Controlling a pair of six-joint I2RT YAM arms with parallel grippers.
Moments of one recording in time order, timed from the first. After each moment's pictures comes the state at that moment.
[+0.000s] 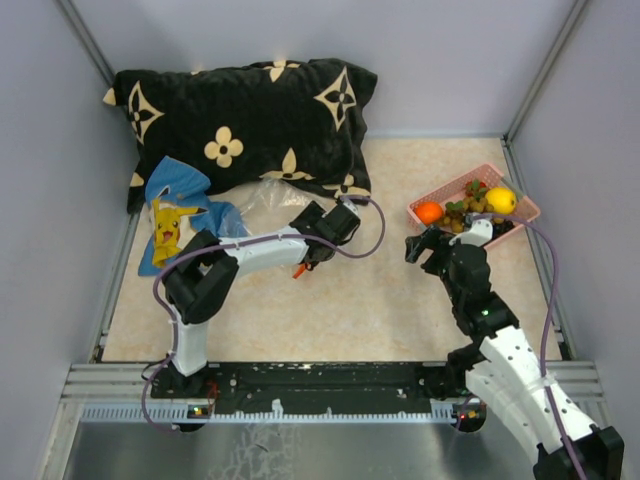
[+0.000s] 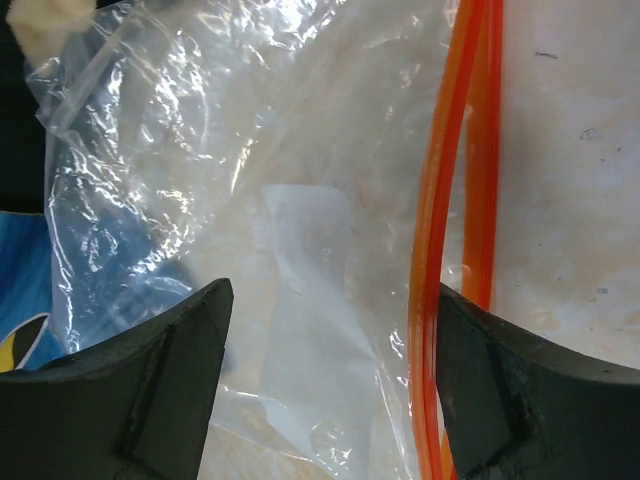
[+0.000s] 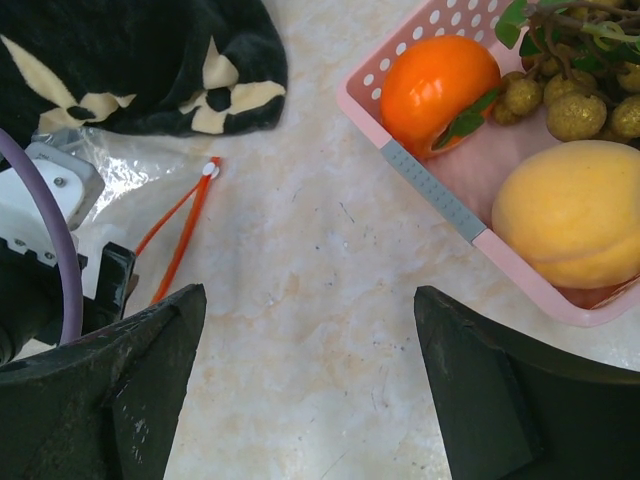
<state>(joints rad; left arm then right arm) -0.89 1.97 1.35 -0.38 -0.74 0.07 0.35 0.60 0.44 -0.14 0.23 0.56</state>
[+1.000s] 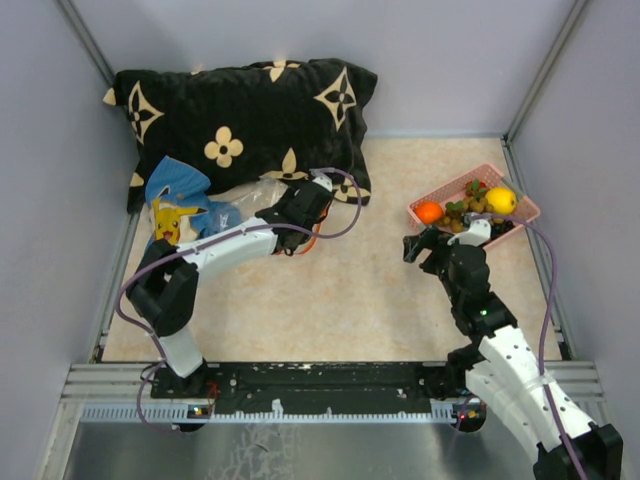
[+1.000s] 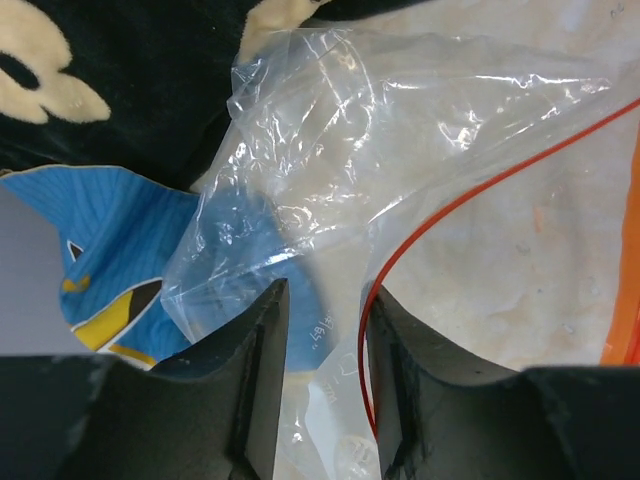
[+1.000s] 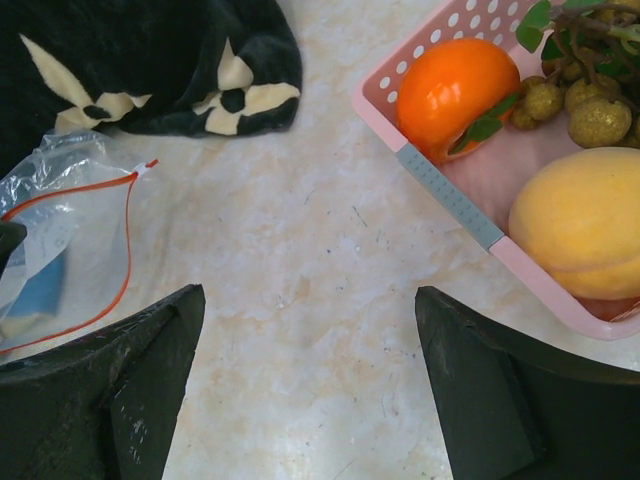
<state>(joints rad) -0.78 1.77 1.28 -0.32 -0.81 0.14 0.35 0.61 0.42 -0.10 0.21 0.56</state>
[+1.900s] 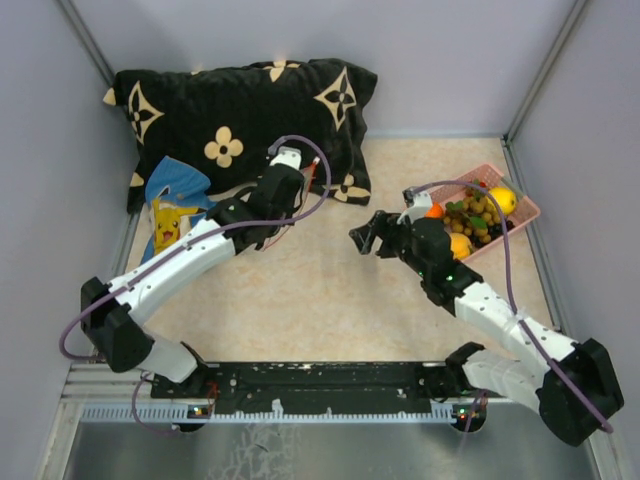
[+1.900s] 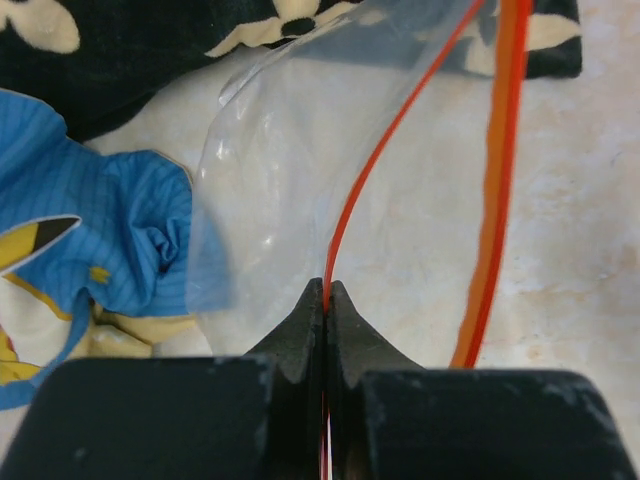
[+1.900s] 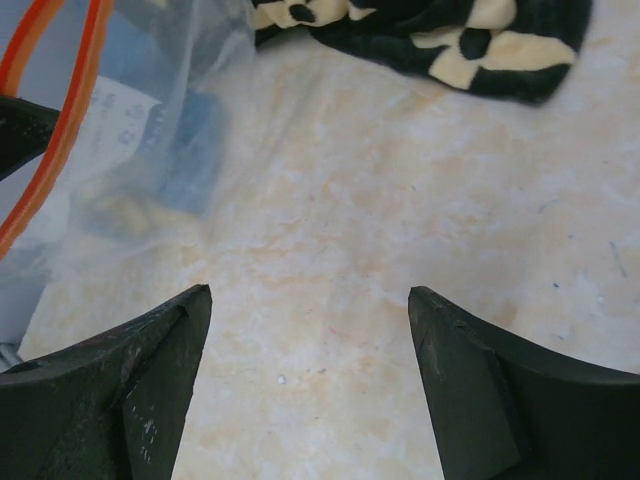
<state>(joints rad) -0.78 1.49 1.38 -0.60 -0.59 -0.25 0.55 0.99 0.58 0.14 -0.01 0.55</state>
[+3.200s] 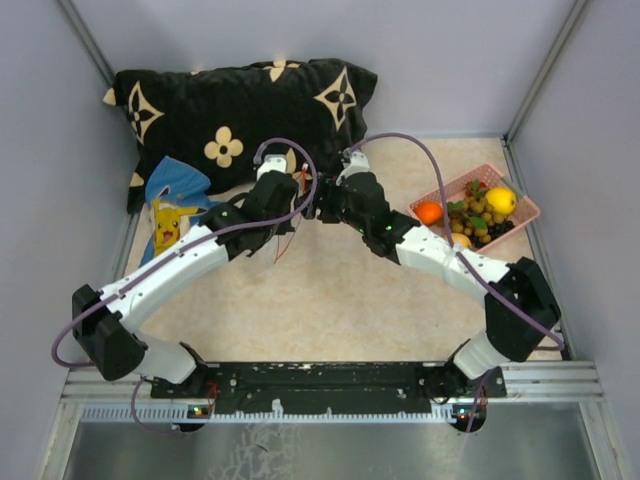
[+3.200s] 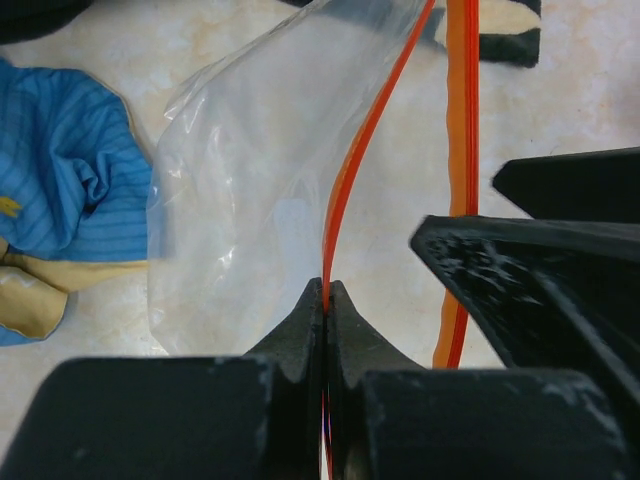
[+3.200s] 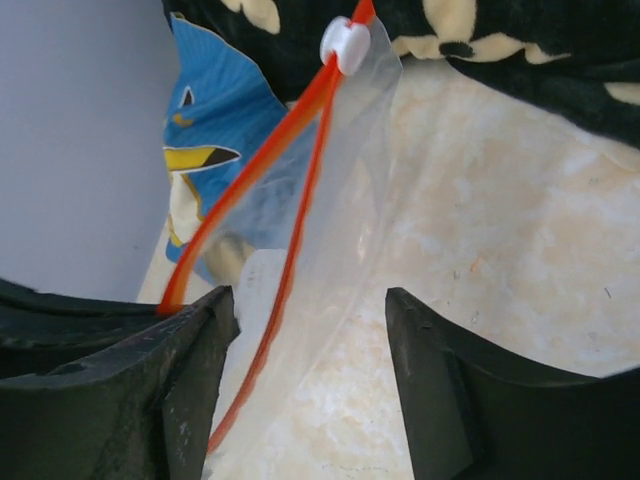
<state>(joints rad) -0.78 1.42 1.32 -0.65 -0.52 -0.52 0.74 1.49 1.10 0.13 0.04 0.67</state>
